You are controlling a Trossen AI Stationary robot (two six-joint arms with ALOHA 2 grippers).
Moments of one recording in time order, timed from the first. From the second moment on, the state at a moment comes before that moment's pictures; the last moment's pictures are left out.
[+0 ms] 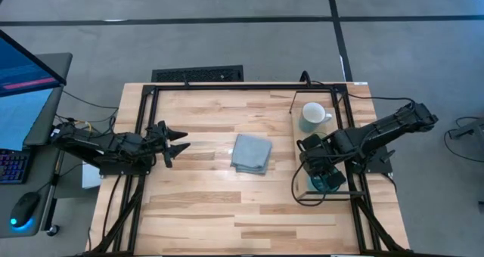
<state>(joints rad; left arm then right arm) -0.22 0.20 0.14 -0.09 -0.52 -0.36 0.34 1.25 1.02 -1.26 -0.02 -0.18</state>
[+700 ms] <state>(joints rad) -0.22 0.20 0.14 -0.09 -0.52 -0.36 0.34 1.25 1.02 -1.27 -0.02 -0.20</state>
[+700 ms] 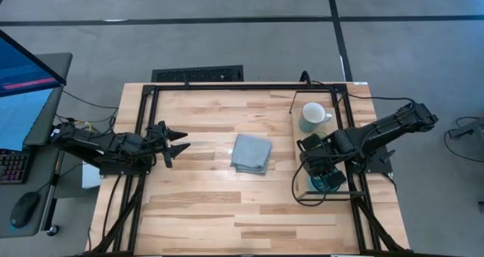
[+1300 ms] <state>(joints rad) -0.22 0.20 0.14 -0.10 -0.51 -0.38 0.34 1.25 1.02 -1.21 0.00 -0.32</state>
